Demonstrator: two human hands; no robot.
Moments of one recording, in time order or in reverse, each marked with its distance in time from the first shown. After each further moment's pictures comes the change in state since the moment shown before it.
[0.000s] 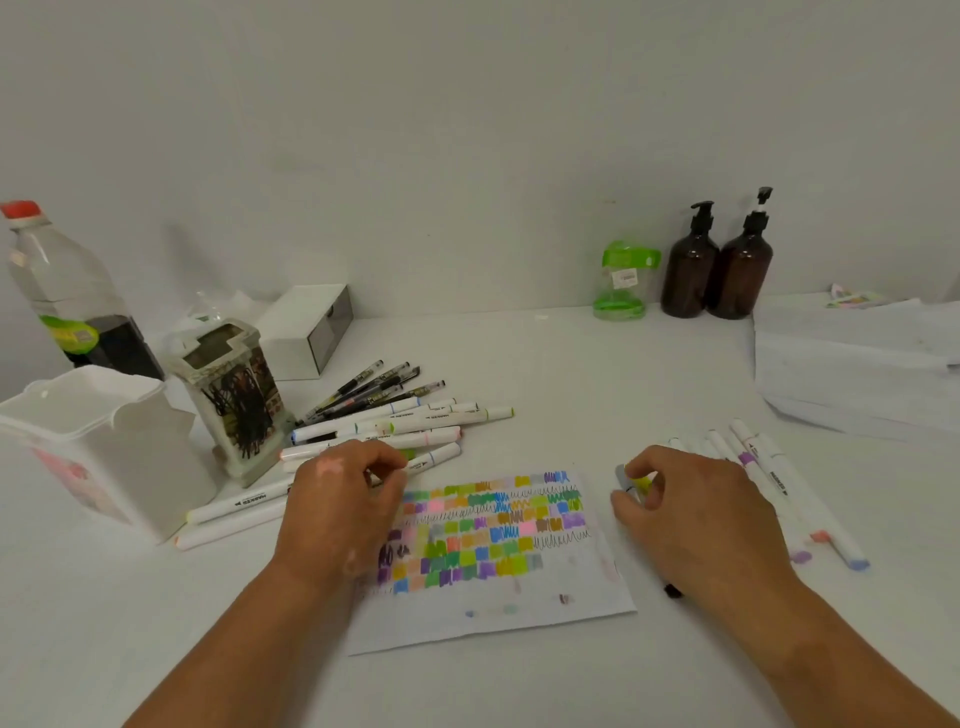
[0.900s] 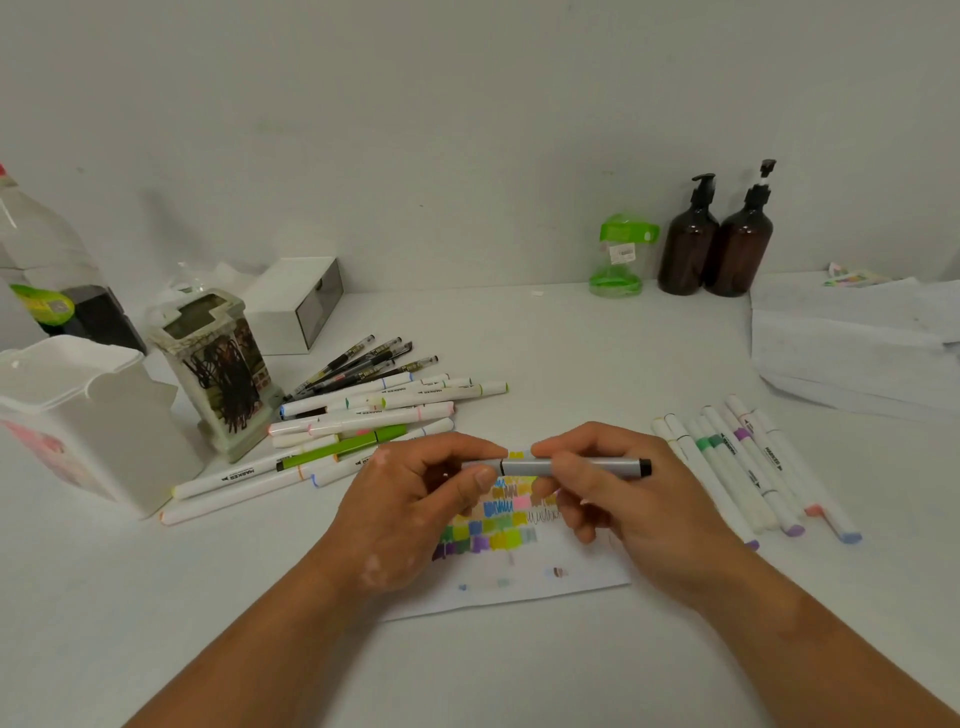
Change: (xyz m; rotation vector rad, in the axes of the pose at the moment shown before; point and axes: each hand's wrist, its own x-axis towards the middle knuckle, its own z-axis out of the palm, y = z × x) left_hand -0.023 0.037 0.006 -0.569 -0.353 0.166; right_hand -0.016 -0.033 -0.006 1.236 -0.510 -0.125
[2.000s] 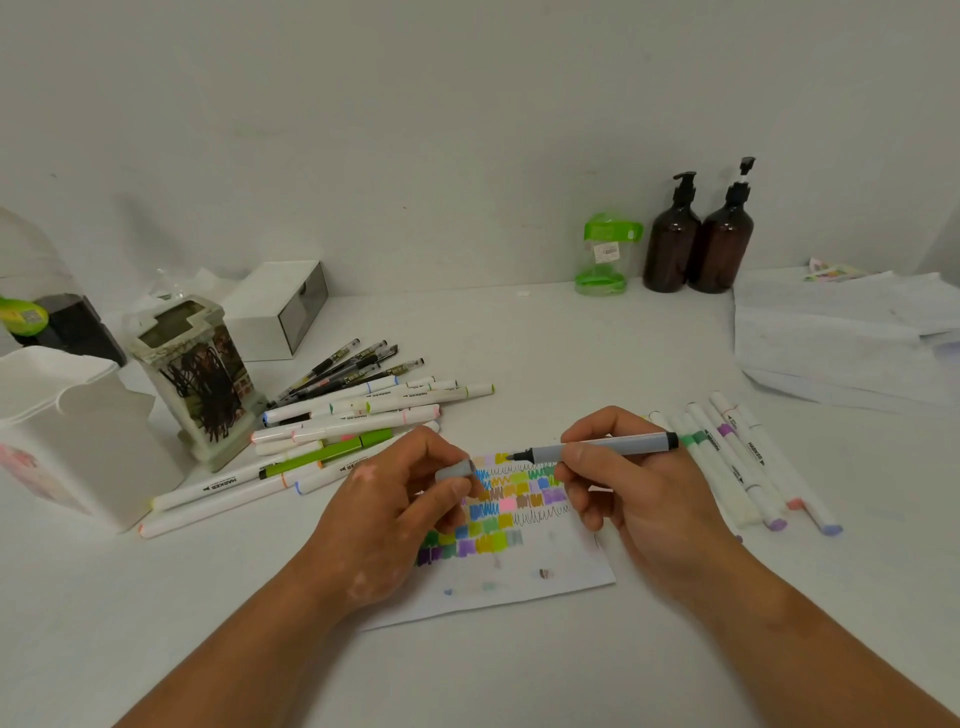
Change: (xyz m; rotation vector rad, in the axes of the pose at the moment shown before) left_hand -0.003 -0.002 0.001 -0.035 -0.072 -0.074; right_hand 0.002 0.002 -0.006 0.129 0.174 -0.038
